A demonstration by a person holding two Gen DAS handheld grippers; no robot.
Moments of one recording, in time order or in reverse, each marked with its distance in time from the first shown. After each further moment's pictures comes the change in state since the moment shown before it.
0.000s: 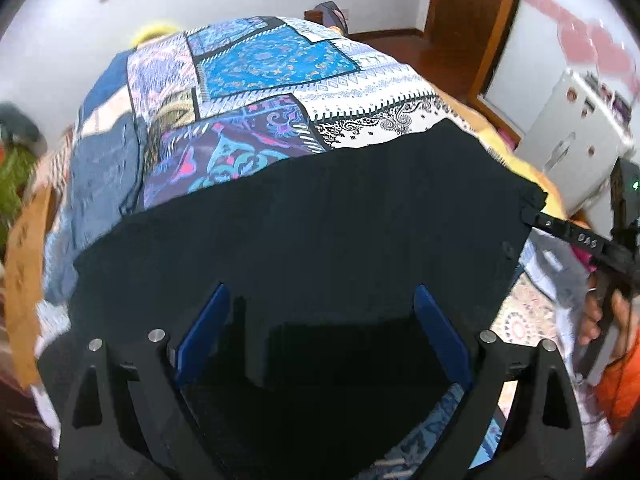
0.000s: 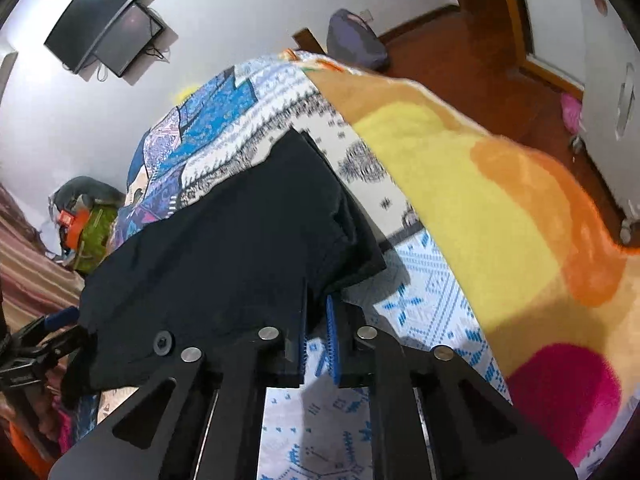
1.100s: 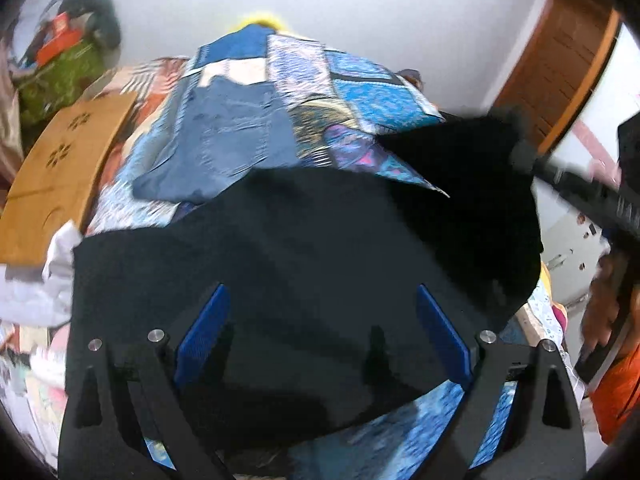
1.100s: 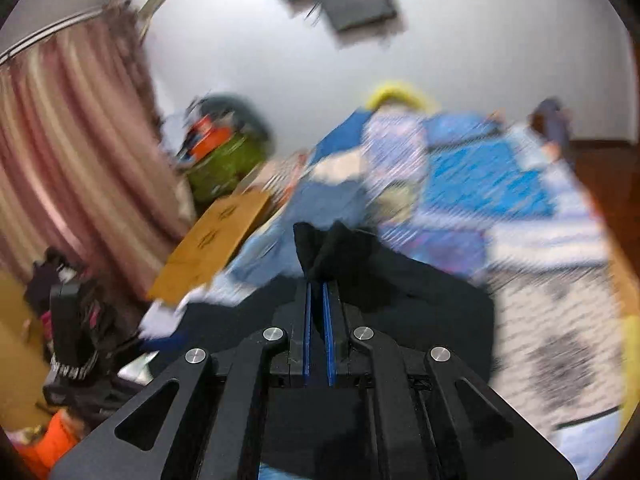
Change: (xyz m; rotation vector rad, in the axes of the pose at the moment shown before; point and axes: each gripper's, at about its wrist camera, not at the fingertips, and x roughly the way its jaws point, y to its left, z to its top) left arm -0.100 0.162 -0.108 -0.399 -0.175 -0.012; right arm 0.011 0.285 -0.016 -0.551 0.064 0.384
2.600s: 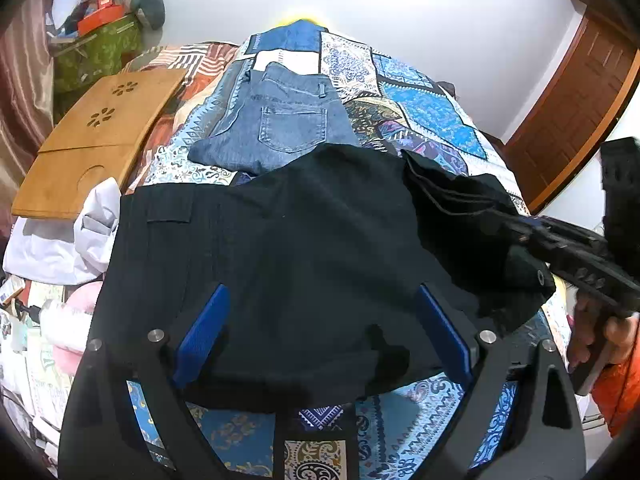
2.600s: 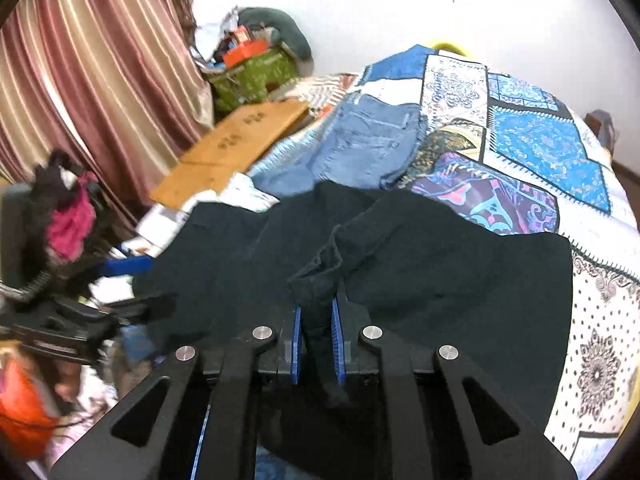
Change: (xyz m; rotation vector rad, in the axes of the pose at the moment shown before) left arm -0.017 0.037 -0.030 -0.092 -0.018 0.059; right arm 0.053 0.041 -0.027 -0.201 0.206 -0.004
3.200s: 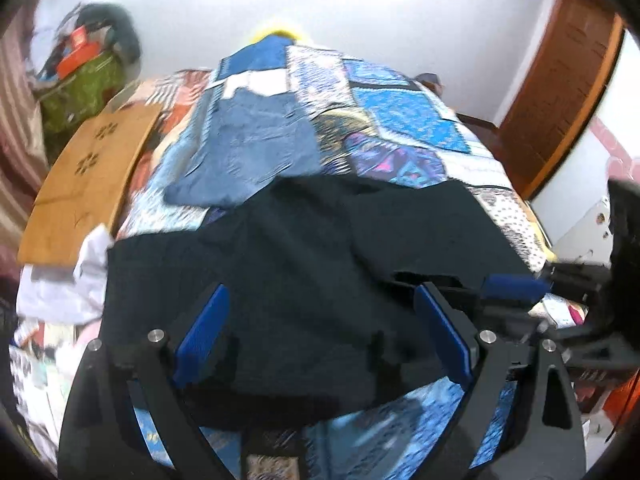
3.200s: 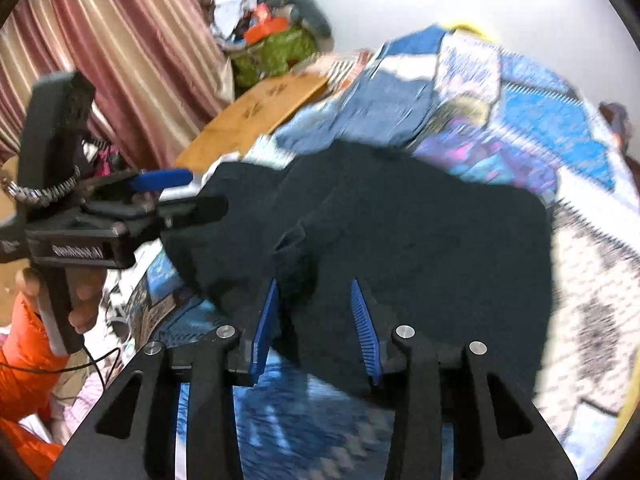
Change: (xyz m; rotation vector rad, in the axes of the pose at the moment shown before) left arm -0.002 -0.059 0.028 0.133 -0.017 0.016; right arm -0.028 -0.008 -0.029 -0.035 0.072 0.041
